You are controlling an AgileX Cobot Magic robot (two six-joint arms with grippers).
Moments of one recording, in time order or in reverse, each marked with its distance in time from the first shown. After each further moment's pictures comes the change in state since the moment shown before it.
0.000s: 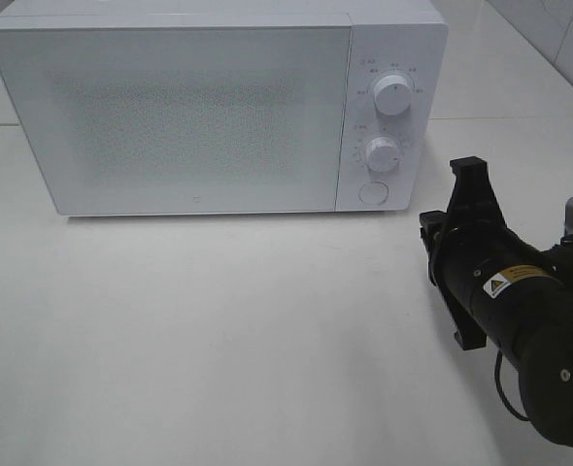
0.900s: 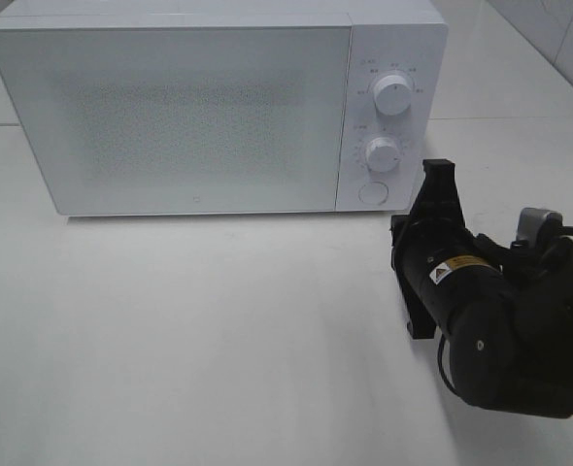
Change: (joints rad) left arm 0.000 0.000 0.000 0.000 0.000 0.000; right arm -0.010 0.158 -0.145 0.026 0.007 0.120
